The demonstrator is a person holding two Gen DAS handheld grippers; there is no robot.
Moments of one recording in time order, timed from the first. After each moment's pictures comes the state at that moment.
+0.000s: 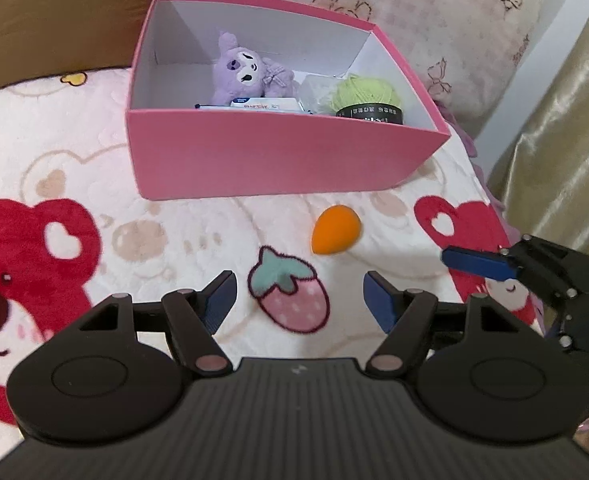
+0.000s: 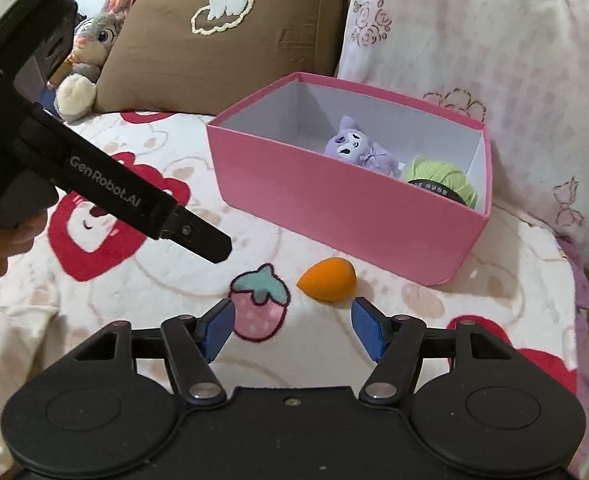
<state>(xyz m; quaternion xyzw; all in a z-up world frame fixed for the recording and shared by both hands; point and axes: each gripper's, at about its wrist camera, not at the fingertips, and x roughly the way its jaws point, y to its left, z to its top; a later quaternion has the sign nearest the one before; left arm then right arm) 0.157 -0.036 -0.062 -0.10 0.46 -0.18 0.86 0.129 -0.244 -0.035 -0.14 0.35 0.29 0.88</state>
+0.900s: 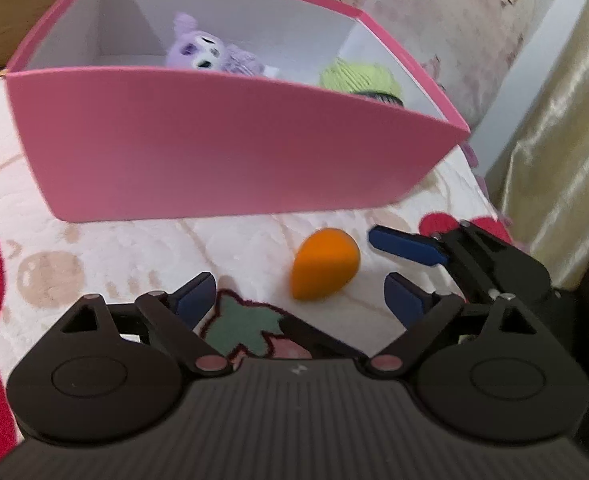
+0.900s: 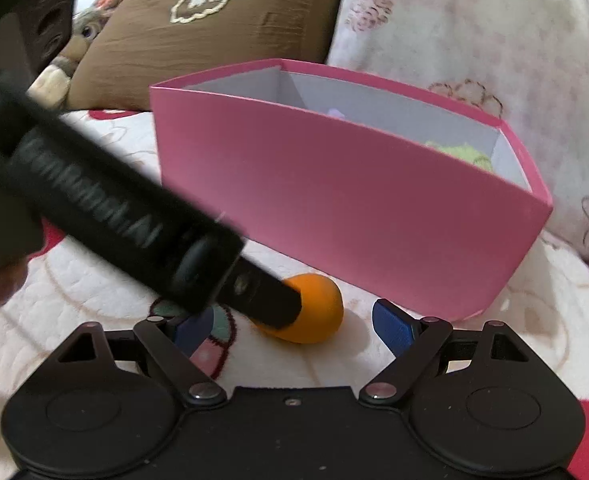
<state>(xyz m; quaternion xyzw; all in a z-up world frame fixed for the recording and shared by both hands) 0.201 -0.072 -0.124 -0.12 0.42 -0.22 0.87 0.185 -0.233 -0.115 -0.14 0.29 0.27 0.91</state>
